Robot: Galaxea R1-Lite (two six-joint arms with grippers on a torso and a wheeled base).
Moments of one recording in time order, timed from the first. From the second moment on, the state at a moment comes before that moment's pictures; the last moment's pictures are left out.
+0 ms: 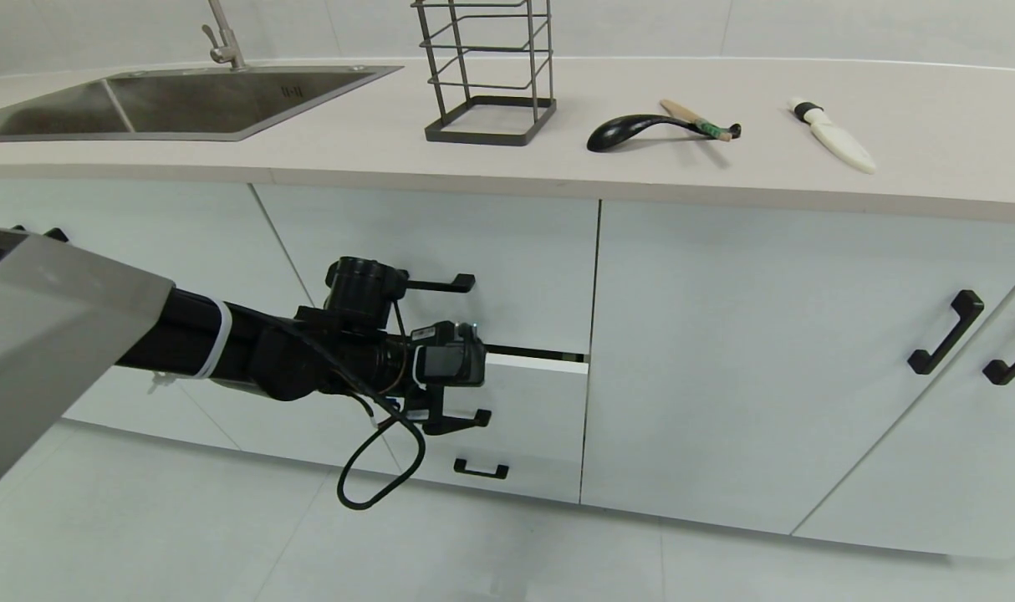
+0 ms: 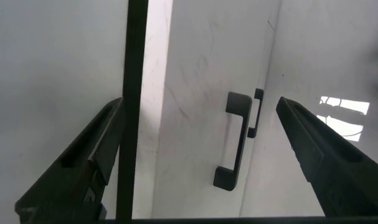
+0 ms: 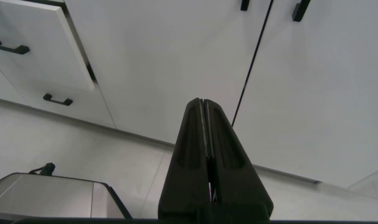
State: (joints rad) left arm -0.31 2.08 -1.25 -0.13 -0.38 1.31; right arm 0.00 0.00 0.00 -0.01 0.09 -0.07
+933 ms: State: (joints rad) left arm -0.31 2.07 -1.18 -0.13 -0.38 1.31; right arm 0.00 0.00 0.00 -0.01 0.09 -0.07
